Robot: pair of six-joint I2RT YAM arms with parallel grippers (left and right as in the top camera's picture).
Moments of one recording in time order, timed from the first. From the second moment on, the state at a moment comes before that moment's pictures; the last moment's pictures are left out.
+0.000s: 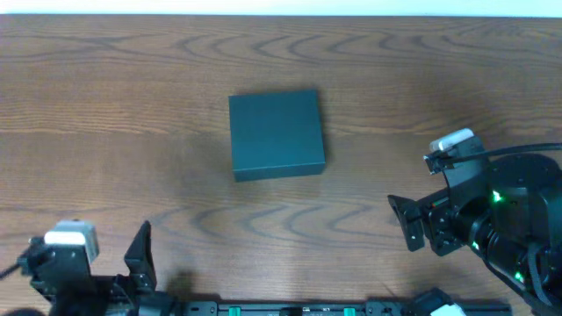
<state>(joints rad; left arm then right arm) -0.13 0.40 1.24 -1.20 -0.07 -0.10 0.49 1.02 1.70 -1.52 0.06 0.05</state>
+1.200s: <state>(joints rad) -0.02 0.01 0.15 -0.55 0.01 -0.09 0.49 1.02 1.70 -1.52 0.06 0.05</state>
